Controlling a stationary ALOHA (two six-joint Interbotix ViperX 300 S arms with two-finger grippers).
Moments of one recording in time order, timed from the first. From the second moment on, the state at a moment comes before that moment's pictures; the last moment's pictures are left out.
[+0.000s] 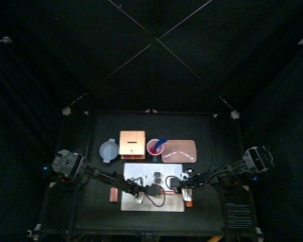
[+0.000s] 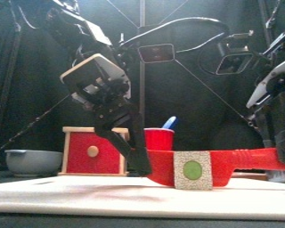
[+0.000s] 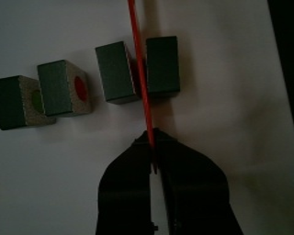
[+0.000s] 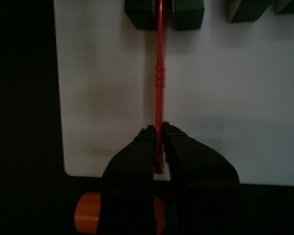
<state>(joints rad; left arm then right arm) -0.26 0.30 0.42 0.40 0.37 -0.41 0.29 -0.14 0.92 0.23 0.23 0.12</state>
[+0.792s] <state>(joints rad) -0.14 0.10 0.43 0.65 0.45 -0.41 0.14 -0.52 0.92 0.05 0.48 0.12</state>
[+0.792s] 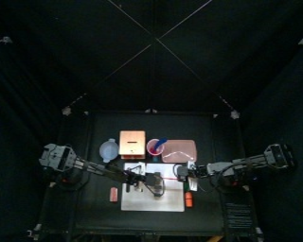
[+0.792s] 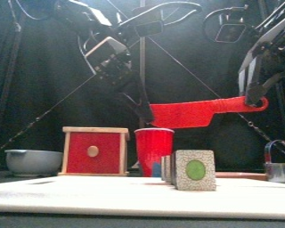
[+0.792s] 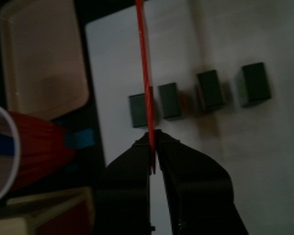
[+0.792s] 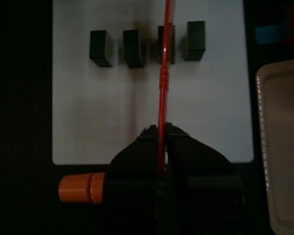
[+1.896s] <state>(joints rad) 0.03 -0.20 0.85 0.51 -0.27 -0.50 0.22 -0.65 1.04 0.05 0.53 1.54</state>
